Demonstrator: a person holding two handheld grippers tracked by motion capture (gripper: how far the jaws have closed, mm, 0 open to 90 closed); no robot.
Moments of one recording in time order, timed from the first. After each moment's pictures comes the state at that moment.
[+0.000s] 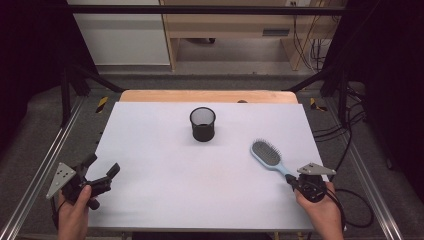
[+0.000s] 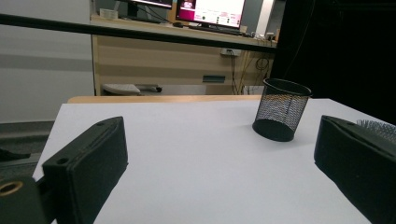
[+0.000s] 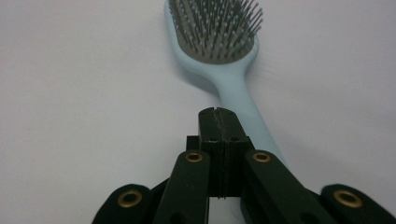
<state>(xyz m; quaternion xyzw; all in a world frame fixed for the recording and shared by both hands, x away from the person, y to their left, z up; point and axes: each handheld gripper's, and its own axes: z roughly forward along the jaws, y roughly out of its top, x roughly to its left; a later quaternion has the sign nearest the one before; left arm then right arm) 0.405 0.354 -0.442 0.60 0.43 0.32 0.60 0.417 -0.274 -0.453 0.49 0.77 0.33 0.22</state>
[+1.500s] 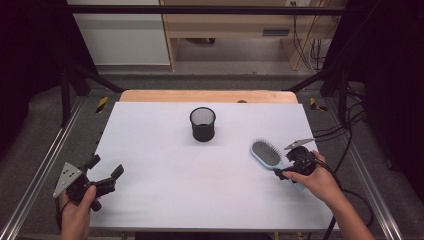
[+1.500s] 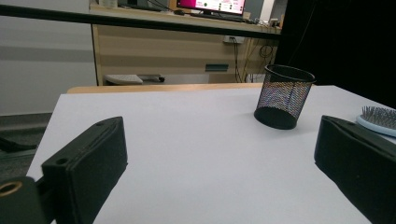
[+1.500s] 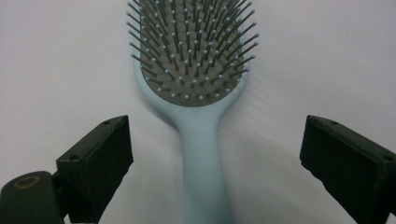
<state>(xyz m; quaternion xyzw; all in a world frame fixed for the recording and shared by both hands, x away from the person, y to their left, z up) 0.406 0.345 -0.444 0.62 0.43 0.32 0.58 0.492 -0.267 -0.444 0.46 0.84 0.23 0.15</state>
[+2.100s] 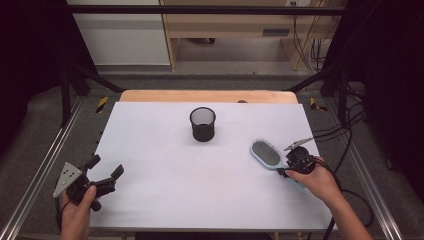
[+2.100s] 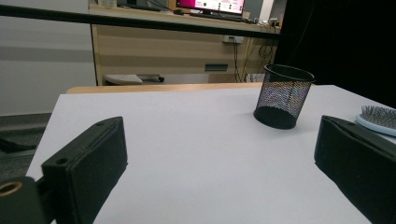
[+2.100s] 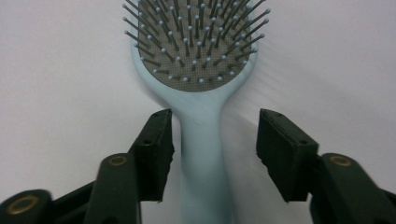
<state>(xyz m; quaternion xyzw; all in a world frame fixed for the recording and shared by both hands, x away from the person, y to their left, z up) 0.406 0.345 -0.444 0.62 0.43 0.32 0.58 0.497 -0.271 -0.450 0.46 0.85 0.22 0.12</state>
